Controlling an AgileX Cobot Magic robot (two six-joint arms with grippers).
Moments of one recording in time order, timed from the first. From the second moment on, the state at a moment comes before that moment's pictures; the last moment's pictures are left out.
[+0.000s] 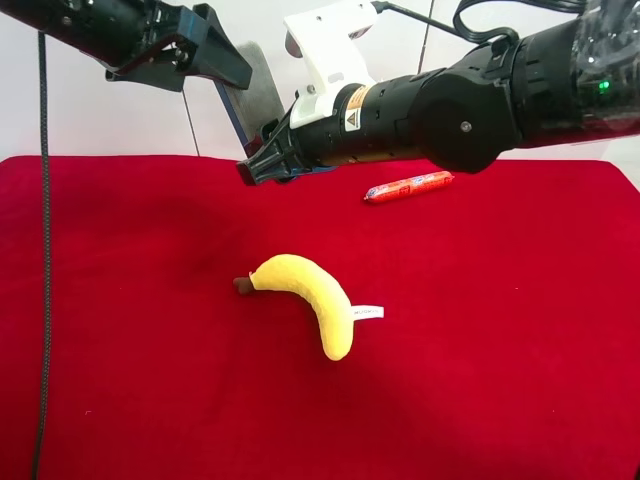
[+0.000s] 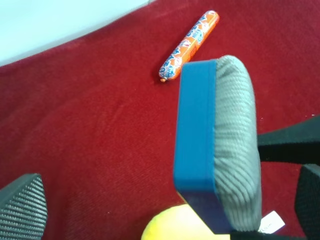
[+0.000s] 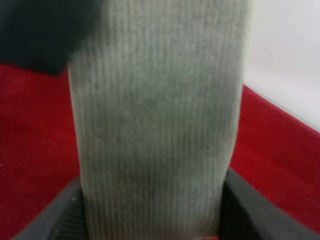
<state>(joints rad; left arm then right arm) -0.26 1.57 -1.29 -0.73 0.66 0.62 0.72 1.69 -1.04 -0.08 -0.11 -0.01</state>
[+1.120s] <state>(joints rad) -0.31 1.69 -1.37 -0.91 0.66 0.64 0.72 1.69 -1.04 -0.08 -0.11 -0.01</state>
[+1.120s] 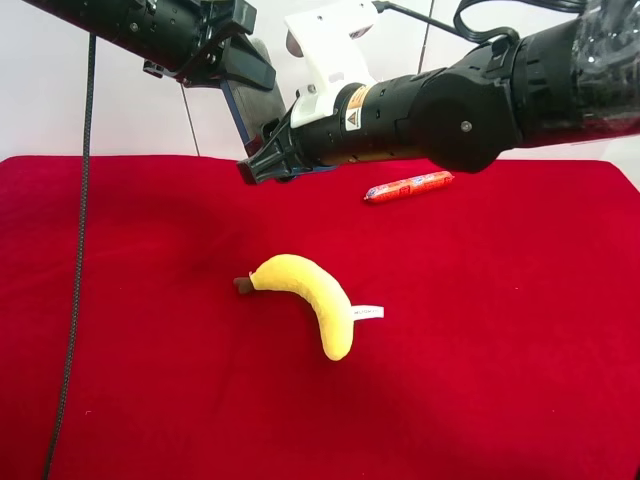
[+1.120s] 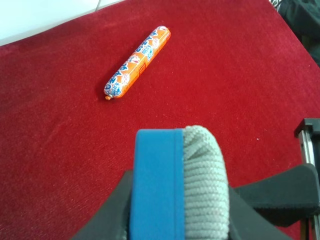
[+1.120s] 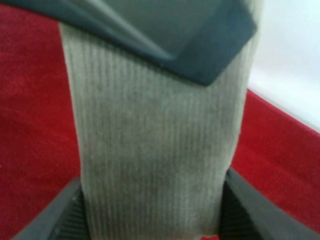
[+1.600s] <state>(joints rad) -0.31 1.69 -1.37 -0.91 0.66 0.64 0.72 1.69 -1.04 -0.08 -0.11 -0.01</state>
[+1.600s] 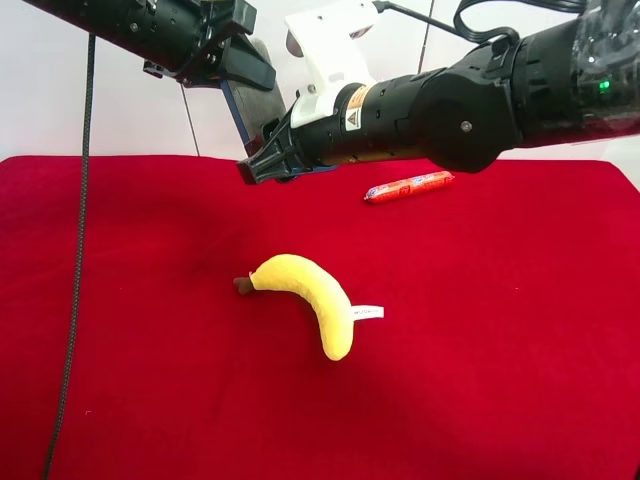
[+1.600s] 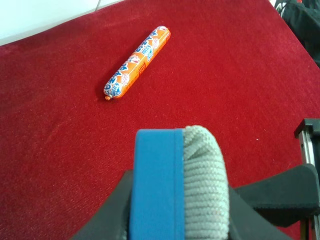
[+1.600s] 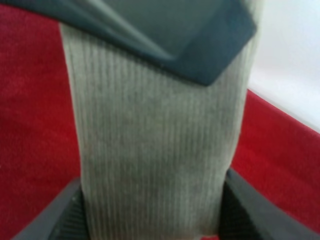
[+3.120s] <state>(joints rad) -0.31 1.69 -1.37 -0.91 0.65 0.64 0.72 1.69 -1.04 -0.08 -0.10 0.00</state>
